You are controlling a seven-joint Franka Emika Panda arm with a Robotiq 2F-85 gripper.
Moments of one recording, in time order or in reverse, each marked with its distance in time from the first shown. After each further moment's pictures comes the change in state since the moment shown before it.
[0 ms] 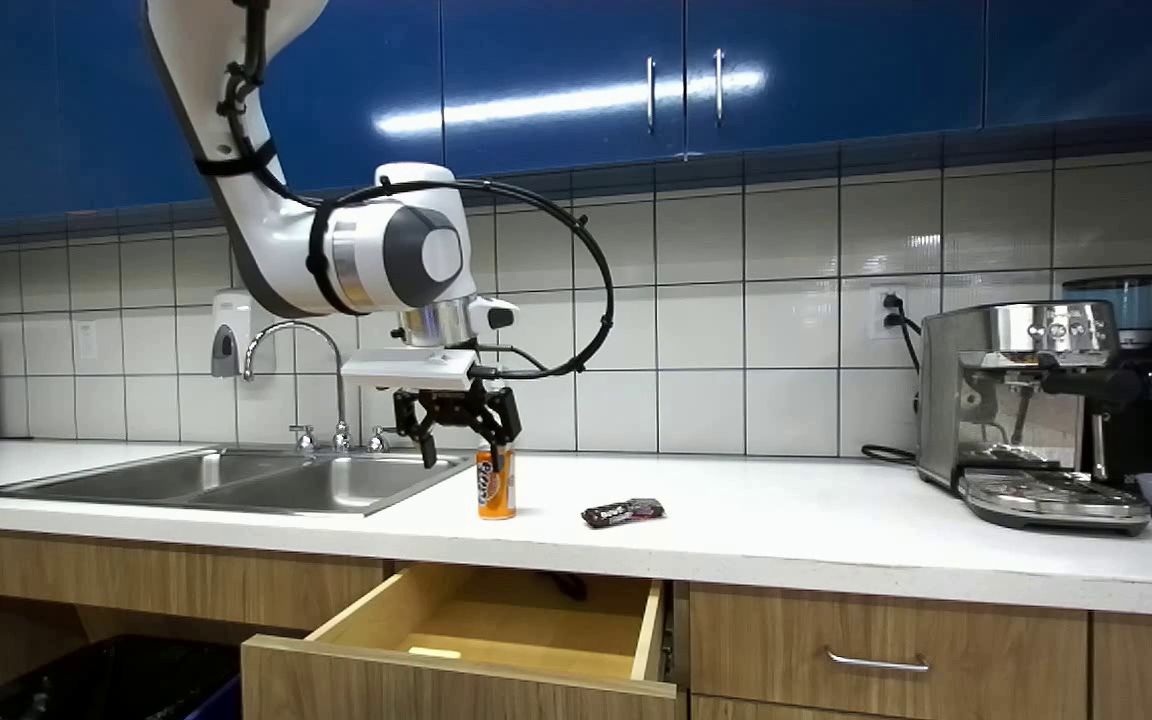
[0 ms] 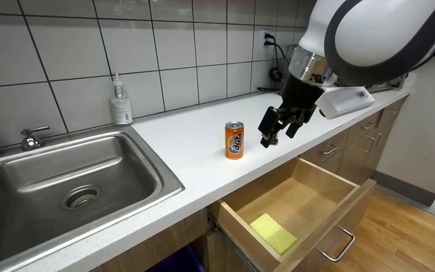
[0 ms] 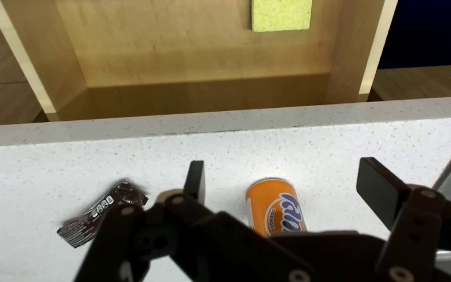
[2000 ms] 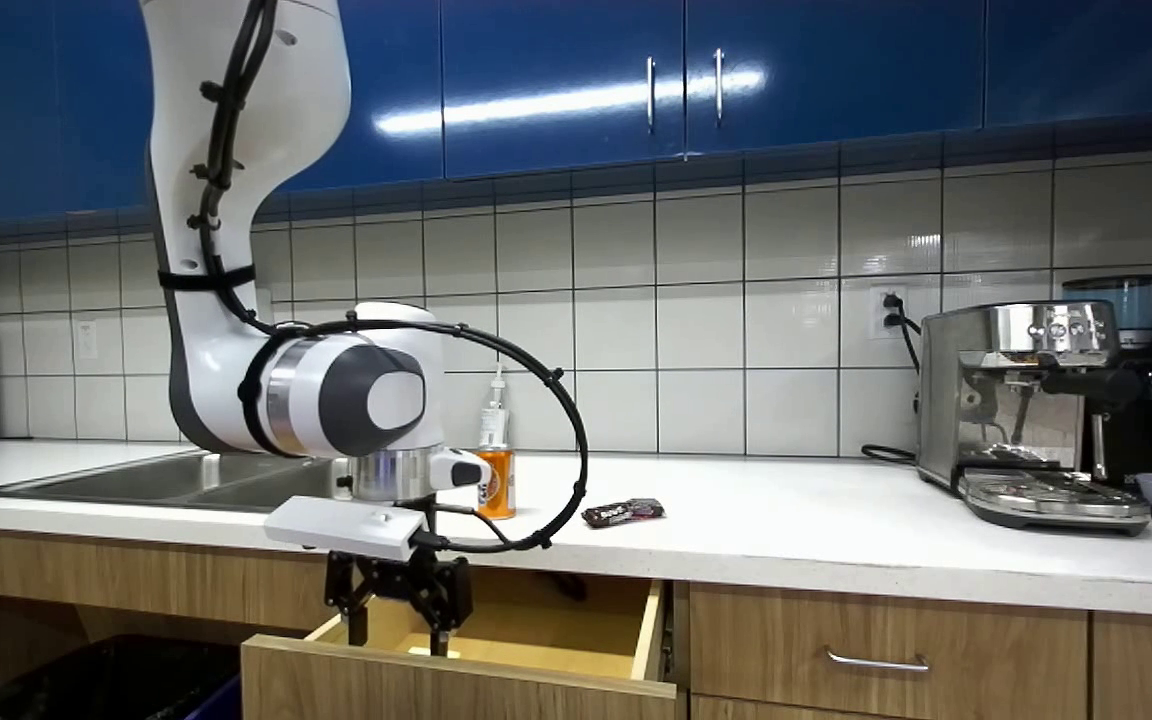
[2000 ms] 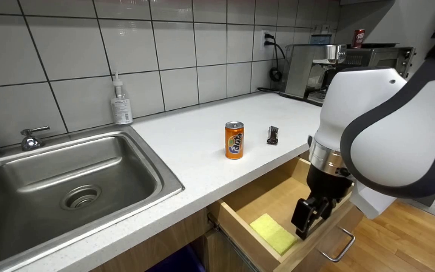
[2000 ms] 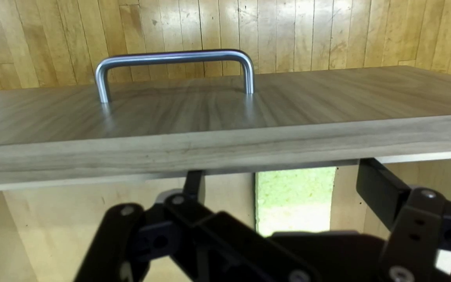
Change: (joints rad) arm 0.000 0.192 0.040 -0.199 0.102 0.087 -0.058
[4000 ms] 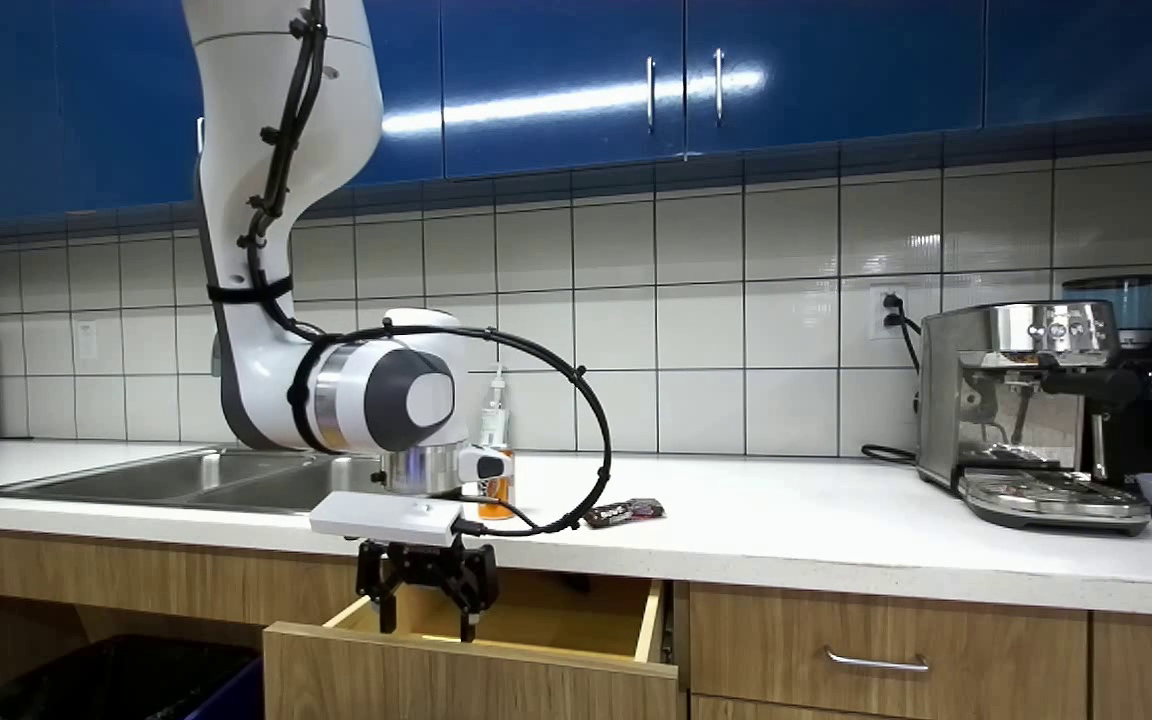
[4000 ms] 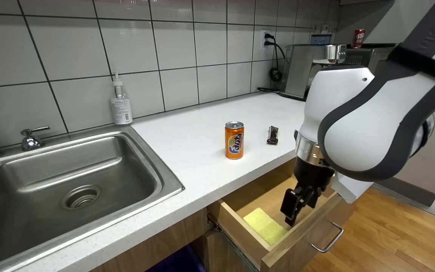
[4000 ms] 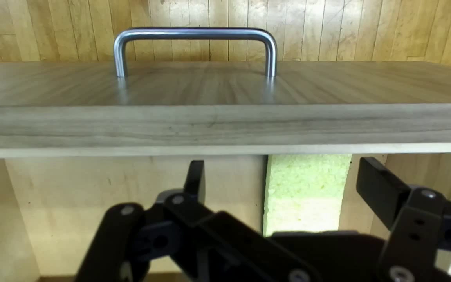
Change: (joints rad) arm -0.013 0.075 -0.018 0.117 -0.045 -0.037 -0.044
